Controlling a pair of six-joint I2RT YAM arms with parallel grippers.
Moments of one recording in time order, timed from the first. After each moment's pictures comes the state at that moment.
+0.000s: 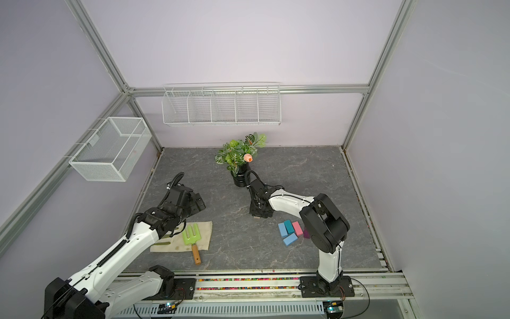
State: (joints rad) left arm -0.49 1.04 0.78 -0.63 -0.34 -0.75; right arm 0.73 1.87 1.19 -0.55 -0.04 0.82
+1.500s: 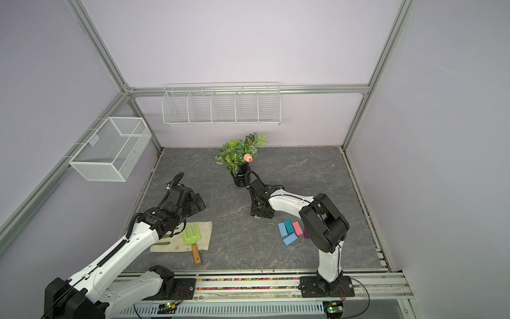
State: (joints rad) left arm -0.49 1.04 0.78 -0.63 -0.35 -0.75; right arm 0.74 1.87 1.19 -0.60 0.03 0.80
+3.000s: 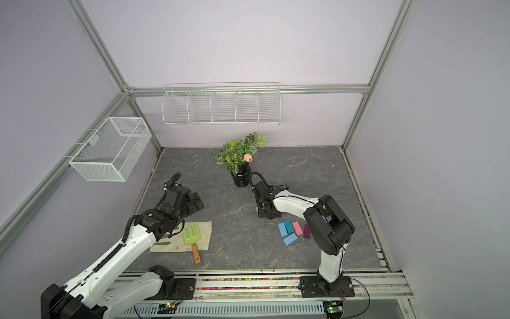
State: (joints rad) left arm -0.49 1.00 0.78 -0.63 -0.37 -0.75; right arm 0.71 1.83 1.13 -0.61 0.11 0.70
